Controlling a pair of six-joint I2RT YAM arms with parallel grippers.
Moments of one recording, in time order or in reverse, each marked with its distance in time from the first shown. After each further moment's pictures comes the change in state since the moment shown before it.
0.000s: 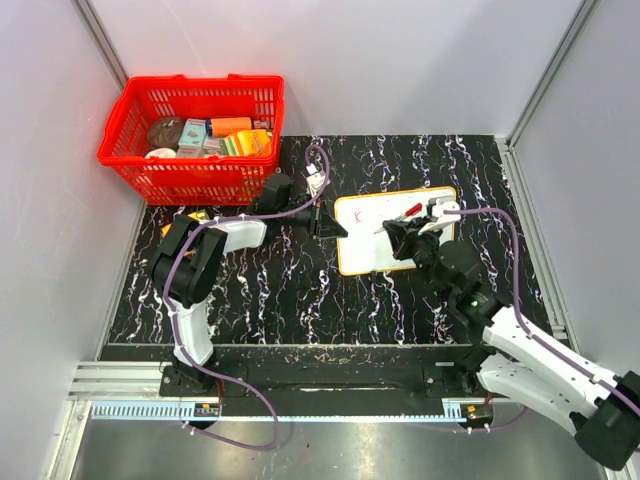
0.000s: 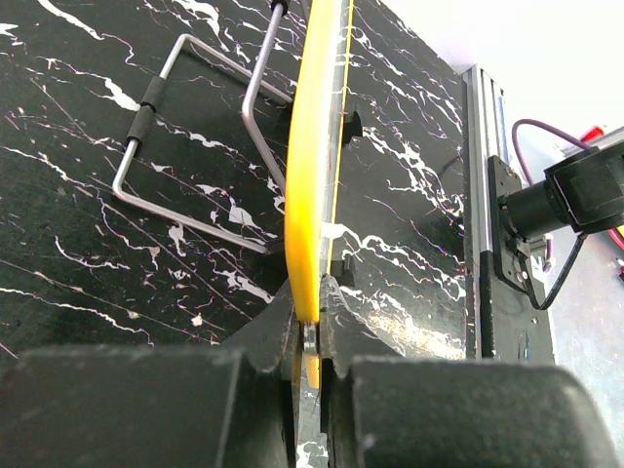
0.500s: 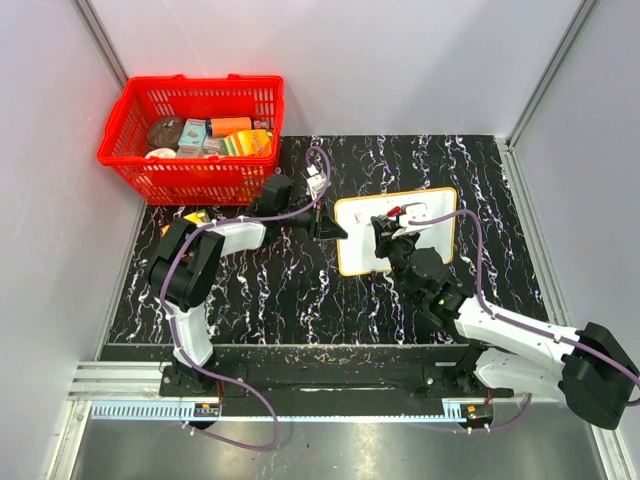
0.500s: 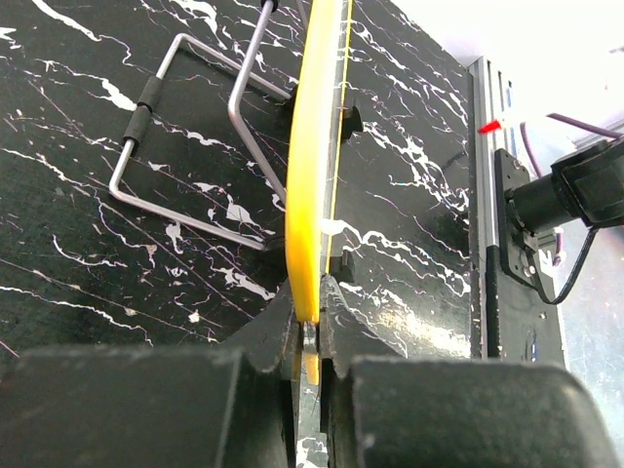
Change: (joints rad) left arm -0.007 -0.022 -0.011 -0.024 -0.012 0.030; right arm 0.208 0.247 -0.056 0.409 0.333 -0.248
